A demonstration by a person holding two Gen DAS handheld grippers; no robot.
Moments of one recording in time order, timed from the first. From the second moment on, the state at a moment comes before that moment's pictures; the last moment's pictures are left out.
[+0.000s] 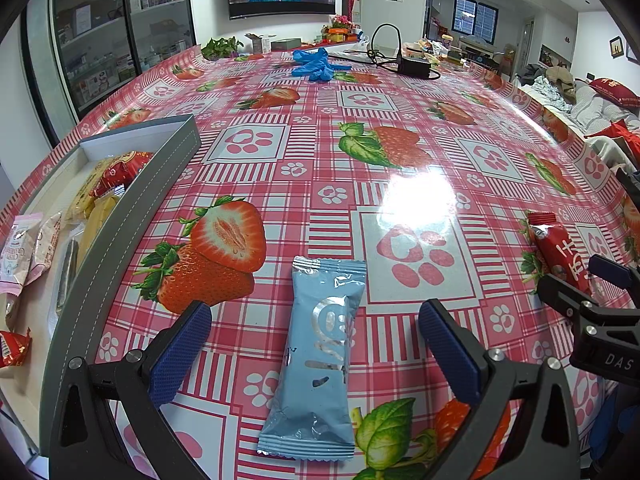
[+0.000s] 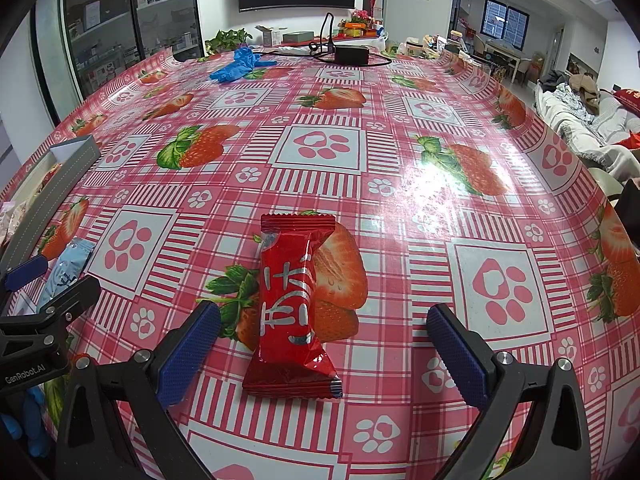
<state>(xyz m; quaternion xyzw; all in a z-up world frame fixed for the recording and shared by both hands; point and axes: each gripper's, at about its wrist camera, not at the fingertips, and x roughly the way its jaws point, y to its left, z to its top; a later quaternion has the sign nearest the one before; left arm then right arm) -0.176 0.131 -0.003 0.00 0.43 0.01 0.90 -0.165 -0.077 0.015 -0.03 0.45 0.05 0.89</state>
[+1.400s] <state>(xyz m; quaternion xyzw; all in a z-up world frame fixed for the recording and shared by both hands) -0.176 0.131 -0.002 0.00 0.44 0.01 0.90 -0.165 -0.077 0.015 -0.03 0.45 0.05 0.89</state>
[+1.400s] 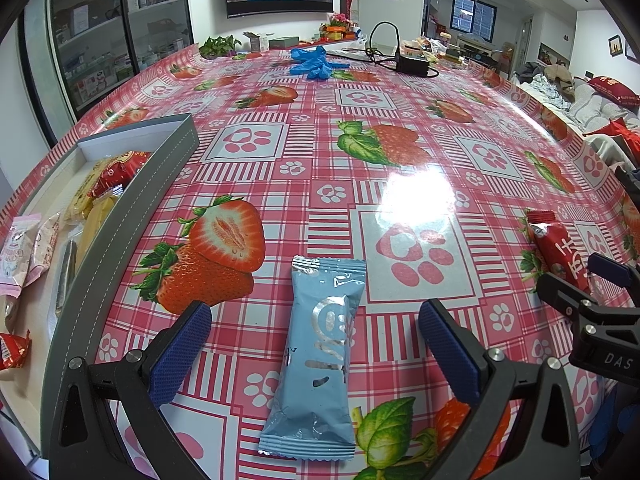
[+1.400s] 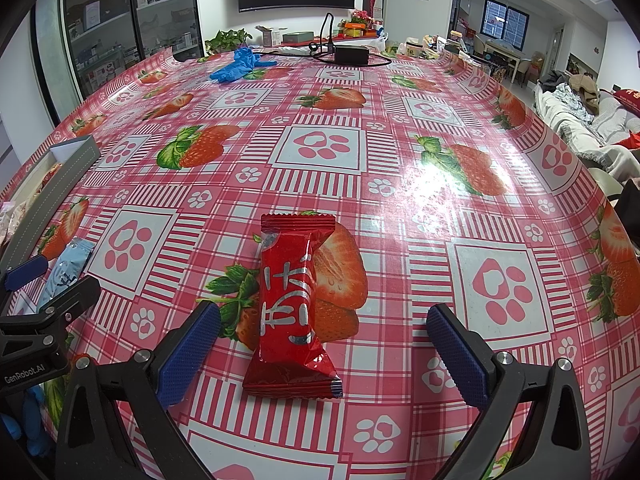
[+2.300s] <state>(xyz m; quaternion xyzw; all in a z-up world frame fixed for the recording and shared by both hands) -0.168 0.128 0.001 0.01 0.53 -0.02 0.85 -0.120 -0.065 0.017 -0.04 0.54 0.06 0.84</state>
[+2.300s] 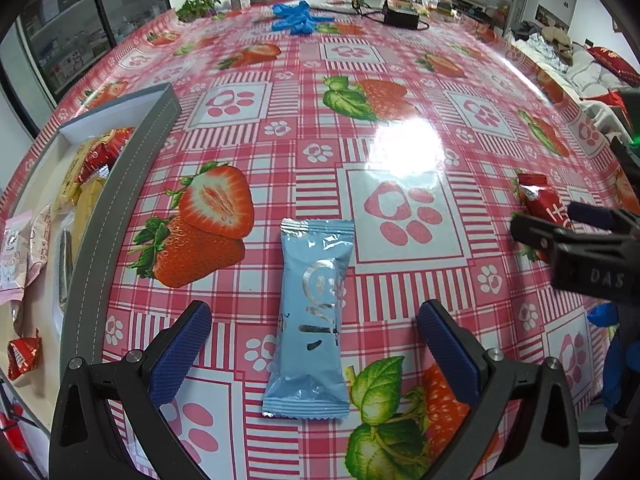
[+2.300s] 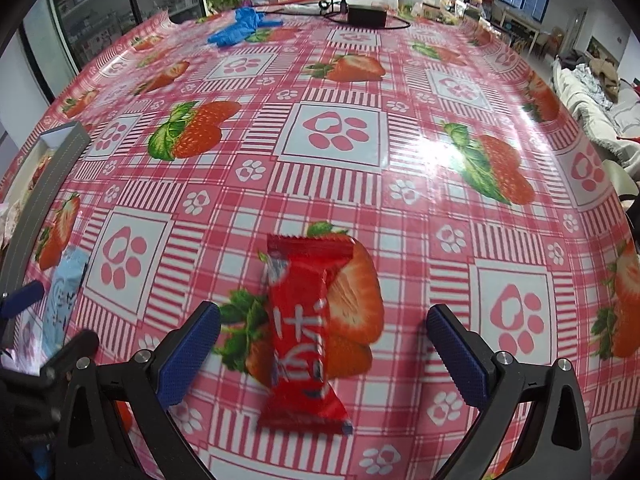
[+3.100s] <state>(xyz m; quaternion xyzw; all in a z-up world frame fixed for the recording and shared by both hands) -0.176 0.114 0.017 0.02 0.53 -0.08 0.84 -0.119 -0.052 0.029 -0.04 0.54 0.09 0.83</state>
